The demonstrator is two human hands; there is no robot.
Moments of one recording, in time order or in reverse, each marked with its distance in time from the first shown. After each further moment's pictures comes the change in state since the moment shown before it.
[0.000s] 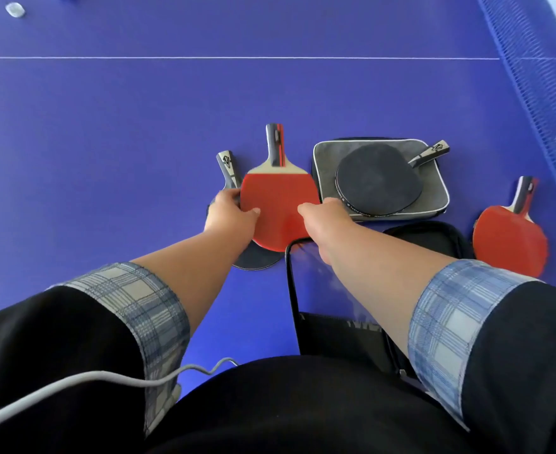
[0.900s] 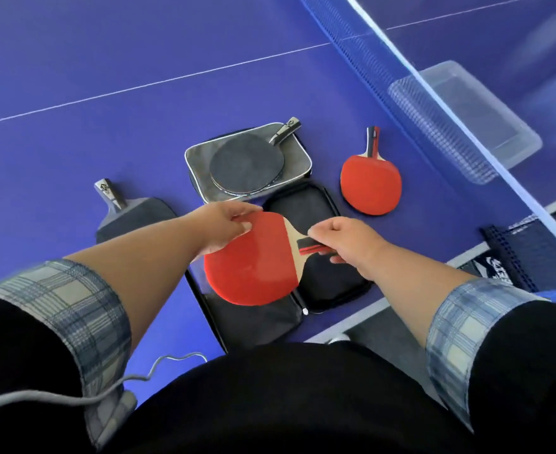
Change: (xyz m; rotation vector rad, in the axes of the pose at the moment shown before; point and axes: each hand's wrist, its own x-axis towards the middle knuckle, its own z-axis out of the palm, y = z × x) left_hand -0.104 0.086 0.103 0.566 -0.604 0.448; right_hand -0.029 0.182 -0.225 0.076 -0.070 -0.193
